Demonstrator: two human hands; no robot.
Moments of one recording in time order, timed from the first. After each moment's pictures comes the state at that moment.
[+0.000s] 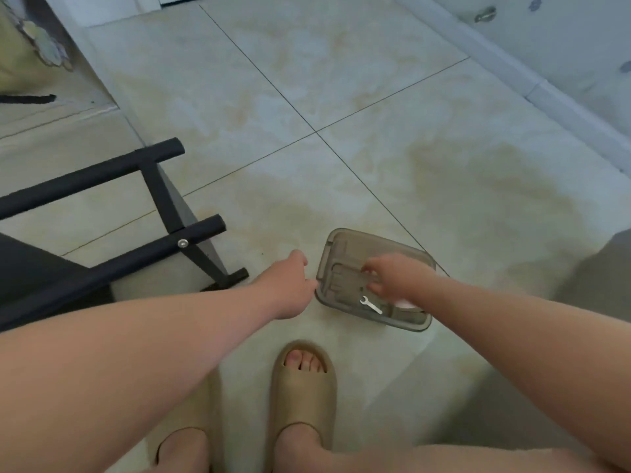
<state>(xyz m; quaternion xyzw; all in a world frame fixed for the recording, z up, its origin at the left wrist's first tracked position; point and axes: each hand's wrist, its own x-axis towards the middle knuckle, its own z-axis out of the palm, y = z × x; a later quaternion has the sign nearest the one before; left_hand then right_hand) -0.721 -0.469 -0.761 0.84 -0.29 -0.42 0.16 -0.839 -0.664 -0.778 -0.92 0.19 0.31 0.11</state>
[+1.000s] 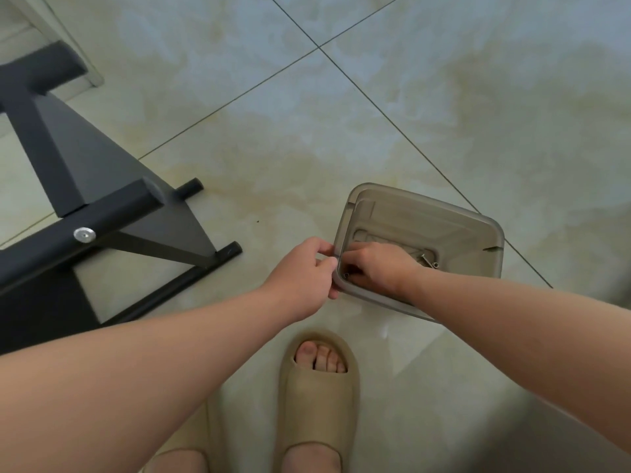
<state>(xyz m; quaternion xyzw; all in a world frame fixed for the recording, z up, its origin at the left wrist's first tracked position) -0.733 -0.493 -0.846 0.78 -0.13 -0.49 0.36 -0.815 -0.653 -0.919 -0.94 0.07 0.26 0.22</state>
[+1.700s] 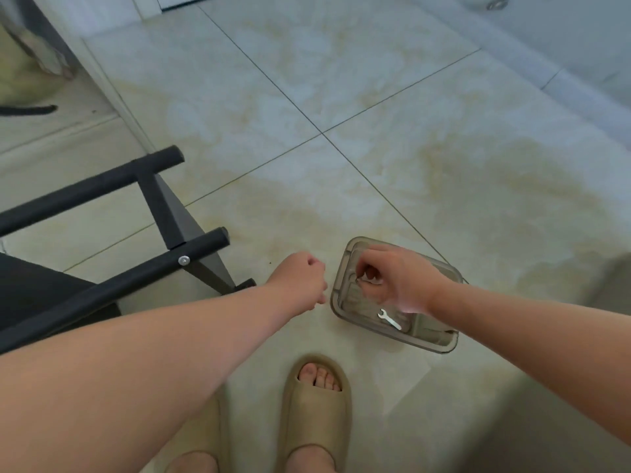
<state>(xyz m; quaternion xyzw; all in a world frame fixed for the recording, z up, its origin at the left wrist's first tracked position) -0.715 -0.493 -0.755 0.80 -0.06 -0.48 0.37 -0.826 -0.650 -0.767 -0.96 0.11 0.09 0.24</state>
